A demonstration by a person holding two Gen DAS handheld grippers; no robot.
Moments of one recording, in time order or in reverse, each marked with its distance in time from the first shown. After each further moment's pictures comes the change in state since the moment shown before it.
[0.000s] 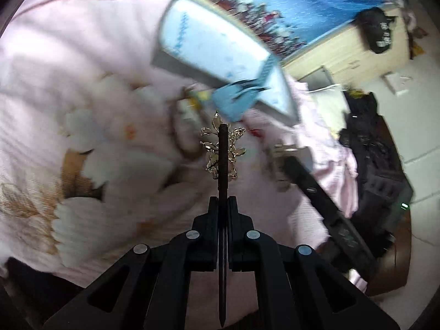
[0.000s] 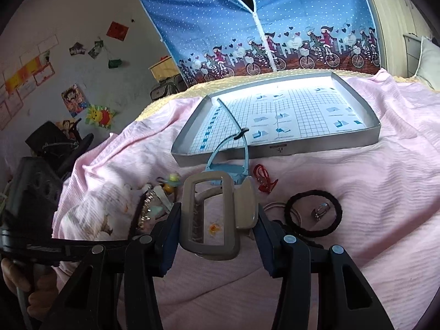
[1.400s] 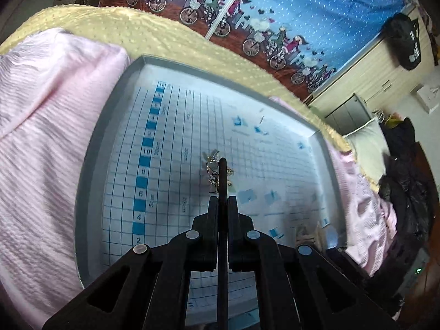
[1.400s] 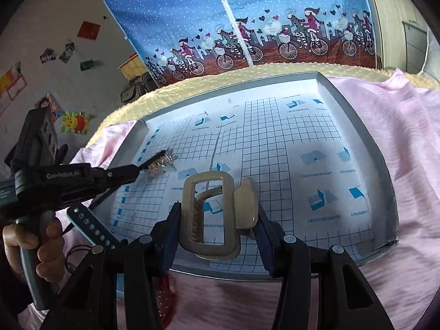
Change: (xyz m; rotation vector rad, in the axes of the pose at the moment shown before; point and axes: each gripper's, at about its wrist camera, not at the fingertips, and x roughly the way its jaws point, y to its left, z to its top) left arm 0.145 0.008 0.207 0.056 -0.145 0.230; right arm 0.102 -0.113 0.104 0.047 0.078 -0.066
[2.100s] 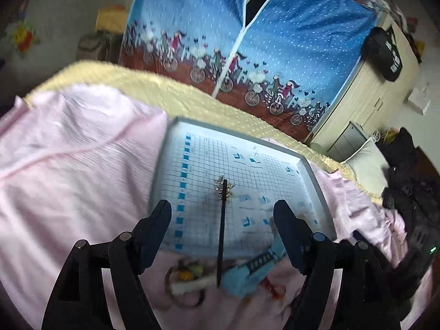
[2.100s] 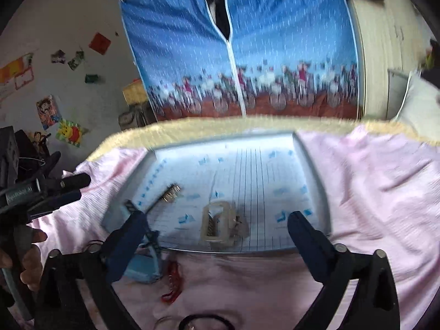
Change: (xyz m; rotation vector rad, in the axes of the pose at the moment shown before) left arm -0.130 -0.031 -0.074 0.078 -0.315 0.106; right arm -0.098 0.036 -0.015 -0.117 -0.245 -0.102
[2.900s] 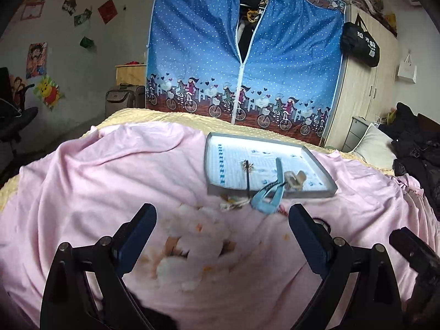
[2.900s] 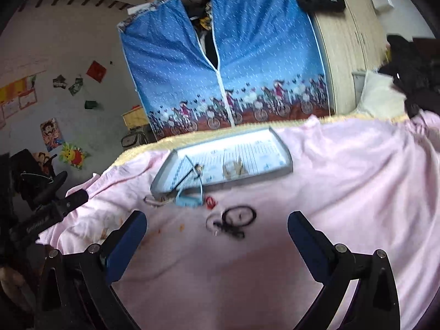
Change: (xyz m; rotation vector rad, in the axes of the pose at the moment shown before) left arm -0.142 -0.015 -0.133 0.168 -0.215 0.149; right arm -0.164 0.057 -0.105 0.110 -0.095 -0.050
